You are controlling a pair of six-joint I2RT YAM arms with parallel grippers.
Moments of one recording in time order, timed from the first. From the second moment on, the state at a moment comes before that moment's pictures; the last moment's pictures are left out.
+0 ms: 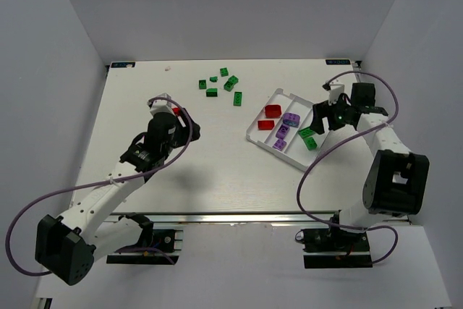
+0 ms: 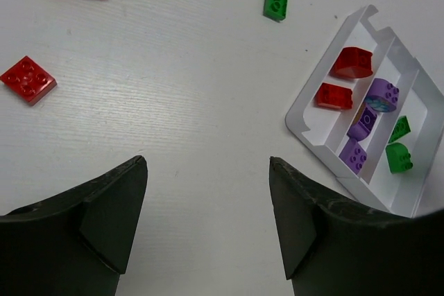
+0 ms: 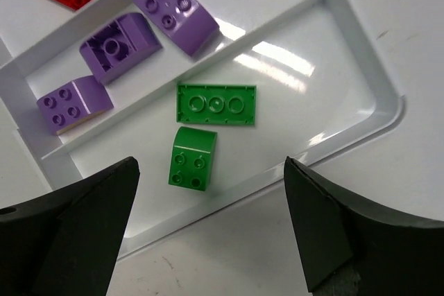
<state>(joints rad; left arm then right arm) -0.52 1.02 0.77 -0.23 -0.28 -0.65 -0.10 1.56 1.06 -0.45 -0.49 -0.40</state>
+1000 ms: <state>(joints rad) -0.22 1.44 0.97 -0.52 -0.21 -0.79 -0.10 1.37 1.05 -0.41 -0.87 -0.52</state>
